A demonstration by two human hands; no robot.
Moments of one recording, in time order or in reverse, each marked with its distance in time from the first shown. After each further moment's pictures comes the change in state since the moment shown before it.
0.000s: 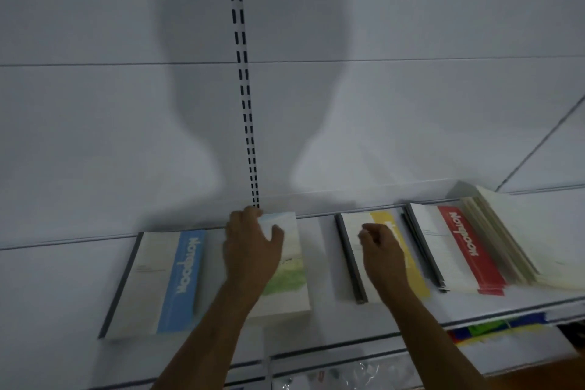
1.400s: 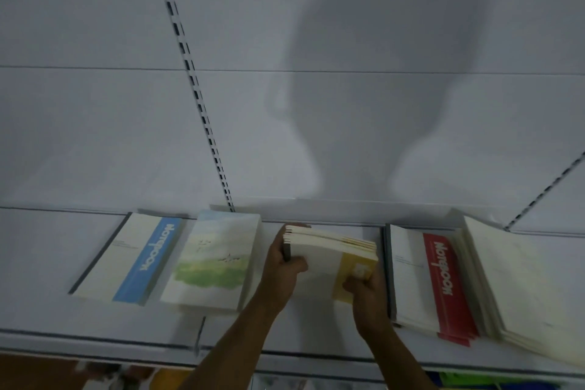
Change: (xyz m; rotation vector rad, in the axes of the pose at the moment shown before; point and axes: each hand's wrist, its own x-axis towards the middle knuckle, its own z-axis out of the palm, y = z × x) left_hand -0.053 0.099 0.122 -0.987 -0.177 -0.134; right_hand 0.034 0.065 -0.073 0.670 -0.400 -0.040
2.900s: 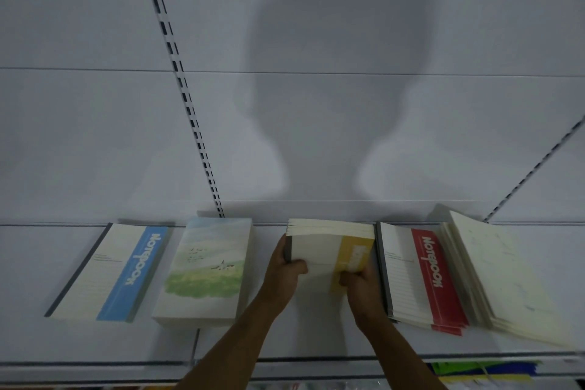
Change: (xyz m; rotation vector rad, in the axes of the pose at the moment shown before) left_hand 0.014 -0.022 -0.003 0.039 -0.069 -0.144; right_hand 0.020 0.019 0.000 -0.099 0.053 0.080
